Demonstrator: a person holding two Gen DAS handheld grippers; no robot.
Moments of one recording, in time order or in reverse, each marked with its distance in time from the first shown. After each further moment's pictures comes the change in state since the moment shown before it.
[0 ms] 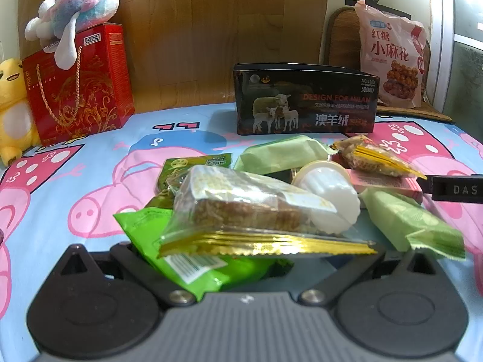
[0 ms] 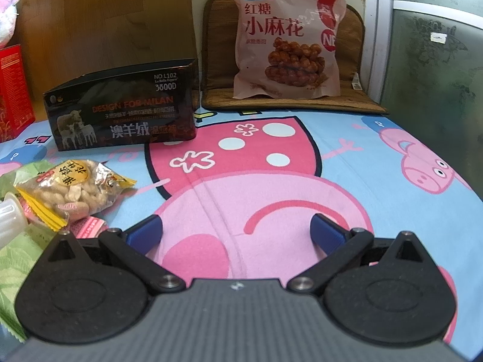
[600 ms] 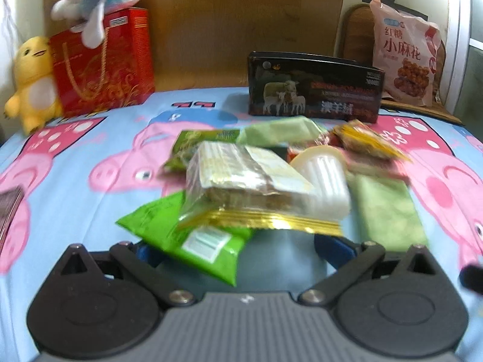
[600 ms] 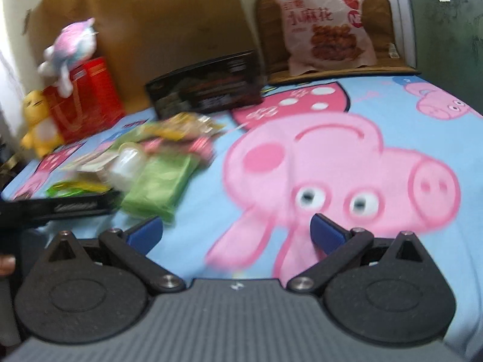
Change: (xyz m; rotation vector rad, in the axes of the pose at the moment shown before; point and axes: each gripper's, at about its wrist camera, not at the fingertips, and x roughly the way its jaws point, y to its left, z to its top) left arm -0.033 -0.015 -0.022 -0.084 0.051 0.065; right arm -0.108 -0.014 -0.064 0.025 0.048 0.351
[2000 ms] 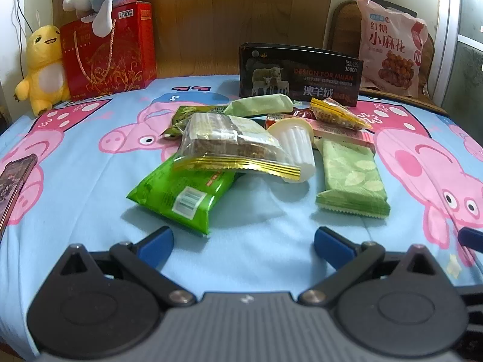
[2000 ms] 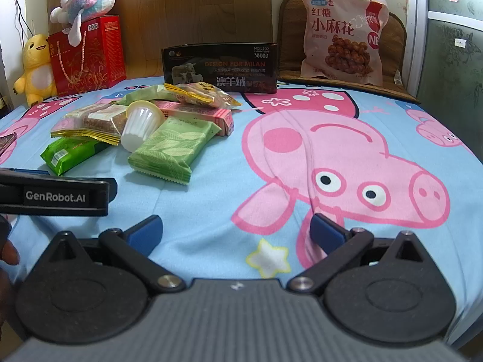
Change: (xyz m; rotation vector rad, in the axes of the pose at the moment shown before) left arm -0.034 -0.009 -0.025 -0.016 0.036 -0.018; right arm 0.008 0.030 -0.012 -0.146 0.017 -0.126
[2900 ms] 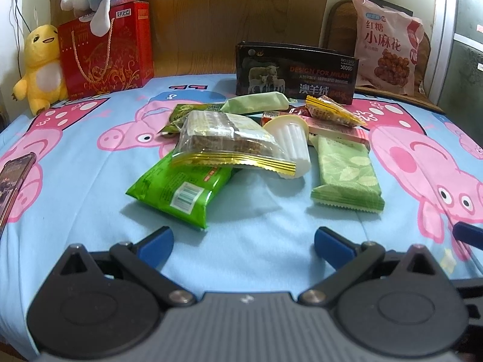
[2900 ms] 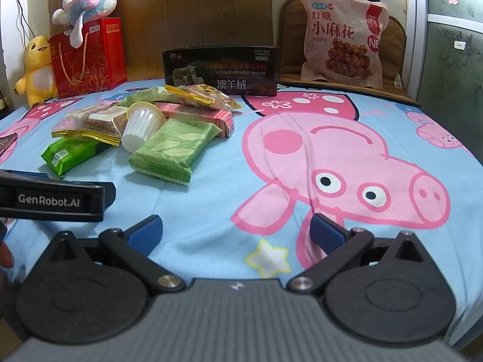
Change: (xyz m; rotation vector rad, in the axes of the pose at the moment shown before) left arm -0.004 -0.001 -0.004 0.005 -0.001 -0.011; right arm -0.001 0.001 -0.001 -0.003 -0.016 -0.001
